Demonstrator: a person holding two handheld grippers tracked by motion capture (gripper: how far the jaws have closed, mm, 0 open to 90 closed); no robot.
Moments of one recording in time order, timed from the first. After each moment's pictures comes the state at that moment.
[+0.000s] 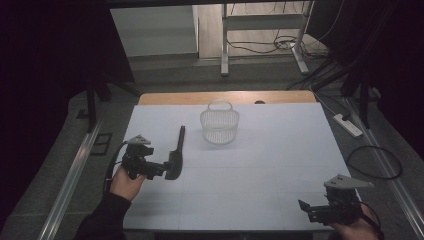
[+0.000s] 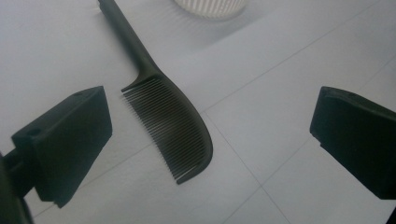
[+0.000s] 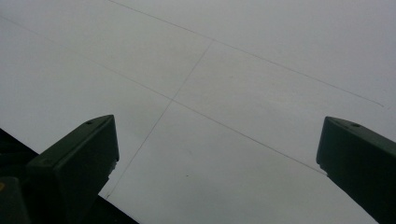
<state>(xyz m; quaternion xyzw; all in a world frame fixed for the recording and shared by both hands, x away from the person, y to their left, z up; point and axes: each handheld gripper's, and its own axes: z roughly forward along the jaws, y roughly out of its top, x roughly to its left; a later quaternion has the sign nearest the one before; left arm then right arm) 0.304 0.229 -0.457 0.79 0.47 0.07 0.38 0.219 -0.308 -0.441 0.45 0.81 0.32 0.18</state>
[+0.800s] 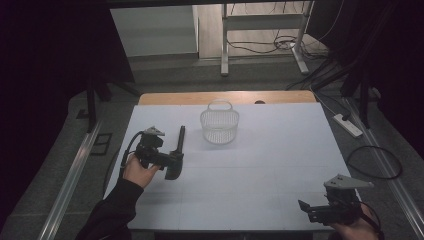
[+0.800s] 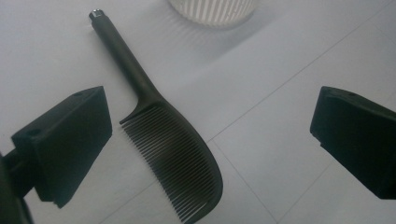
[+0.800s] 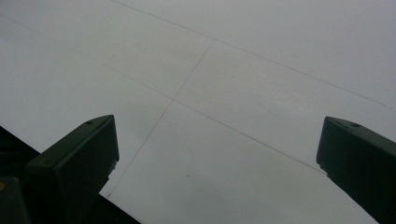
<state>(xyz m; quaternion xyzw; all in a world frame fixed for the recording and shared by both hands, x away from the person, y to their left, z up) 0.338 0.204 -0.457 0.82 0.45 0.08 0.35 0.219 -0.308 -0.441 0.45 0.81 0.32 0.18</state>
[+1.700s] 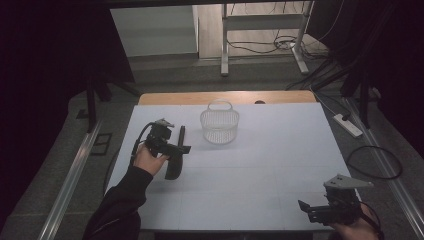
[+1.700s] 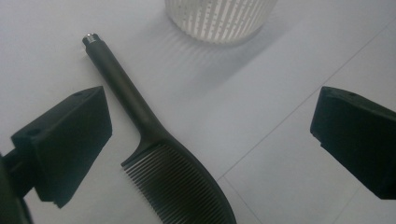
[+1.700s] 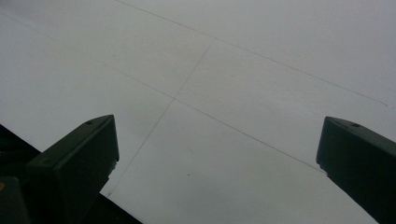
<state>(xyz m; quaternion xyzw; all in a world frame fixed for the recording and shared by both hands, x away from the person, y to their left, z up) 0.375 0.187 -0.460 0.83 0.44 0.08 0.34 0.220 -0.308 -0.442 0.45 0.82 0.31 0.18</state>
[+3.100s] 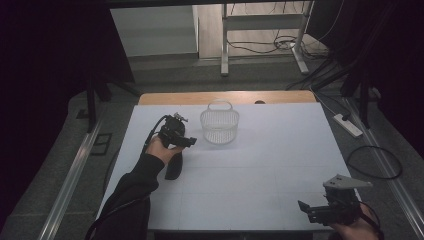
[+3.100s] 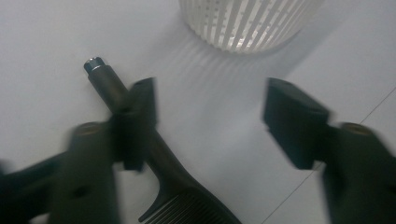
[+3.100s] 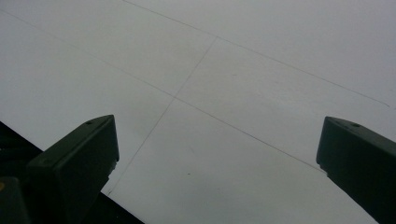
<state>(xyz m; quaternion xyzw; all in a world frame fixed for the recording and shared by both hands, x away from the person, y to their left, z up) 0.419 0.159 -0.475 0.85 0.43 0.10 0.28 0.220 -0.307 -0.442 0.45 0.82 0.31 0.18</state>
